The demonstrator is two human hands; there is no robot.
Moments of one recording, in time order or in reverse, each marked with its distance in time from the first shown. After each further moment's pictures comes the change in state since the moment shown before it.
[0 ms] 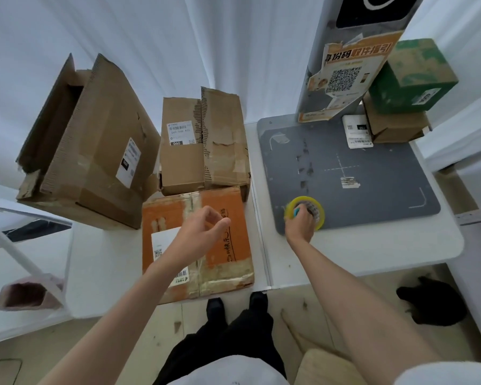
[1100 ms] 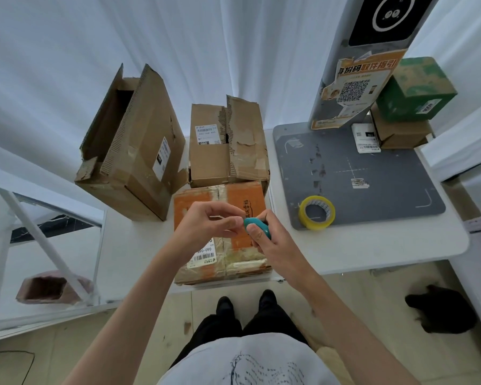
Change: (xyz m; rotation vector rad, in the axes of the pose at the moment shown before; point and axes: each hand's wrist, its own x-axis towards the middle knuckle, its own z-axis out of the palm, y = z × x) left_hand -0.070 -0.004 -0.049 -0.479 -0.113 0.172; right_hand -0.207 -0.090 -0.092 0.518 -0.696 -0.511
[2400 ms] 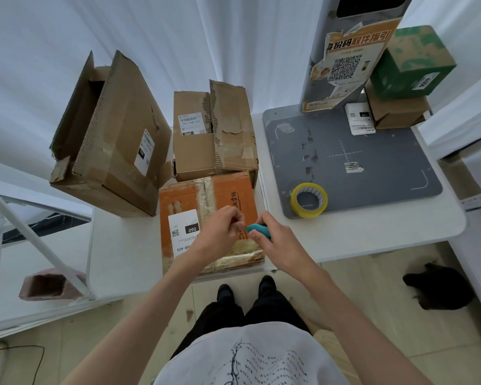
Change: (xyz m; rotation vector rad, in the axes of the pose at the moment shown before) left_hand 0.035 -0.037 0.057 0.675 0.010 0.014; right_hand 0.000 0.025 -0.034 -0.364 0.005 0.139
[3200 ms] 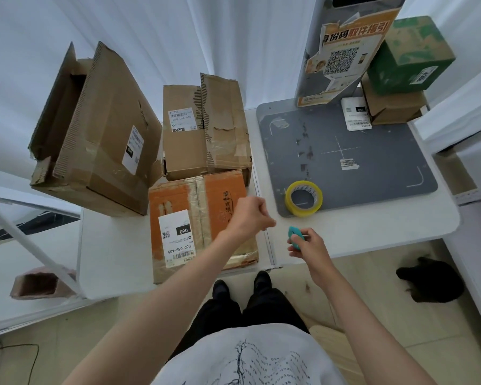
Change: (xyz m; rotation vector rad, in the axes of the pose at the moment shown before) left_hand 0.077 0.028 0.058 -0.176 -0.085 -0.168; right_hand 0.016 0.133 -0.009 0.558 0.335 0.531
